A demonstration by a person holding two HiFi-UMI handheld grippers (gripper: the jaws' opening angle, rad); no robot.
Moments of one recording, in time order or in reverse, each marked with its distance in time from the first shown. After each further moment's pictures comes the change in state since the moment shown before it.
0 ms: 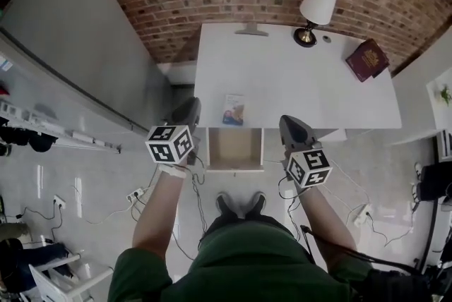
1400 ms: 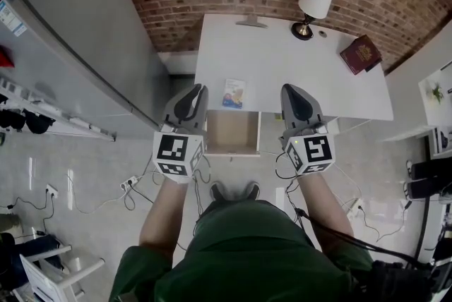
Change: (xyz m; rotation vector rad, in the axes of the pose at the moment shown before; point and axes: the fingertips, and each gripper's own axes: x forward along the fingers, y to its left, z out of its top) left arm -0.104 -0.082 0.067 0.277 -0.260 -0.006; right arm -0.046 0.065 0.112 -0.253 -0.254 -0.023
